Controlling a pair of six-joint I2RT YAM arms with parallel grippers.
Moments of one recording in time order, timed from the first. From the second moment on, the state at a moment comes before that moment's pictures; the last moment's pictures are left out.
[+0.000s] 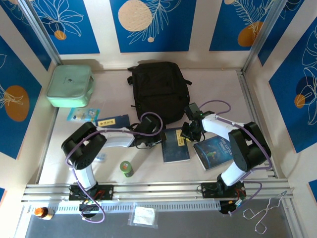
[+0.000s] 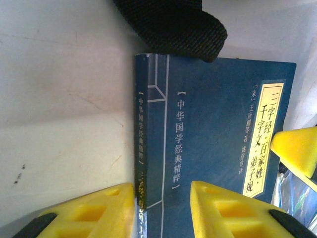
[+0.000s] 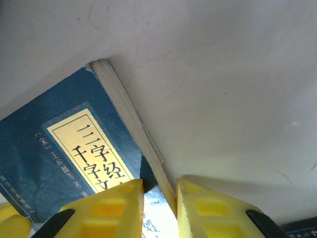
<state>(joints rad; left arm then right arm) -0.83 1.78 0.88 0.01 0.21 -1.10 0.44 1.60 0.88 -0.61 -0.17 0.84</state>
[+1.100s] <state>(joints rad) -0.85 1.70 0.82 0.30 0.36 -0.99 0.40 1.50 0.78 -0.57 -0.19 0.91</state>
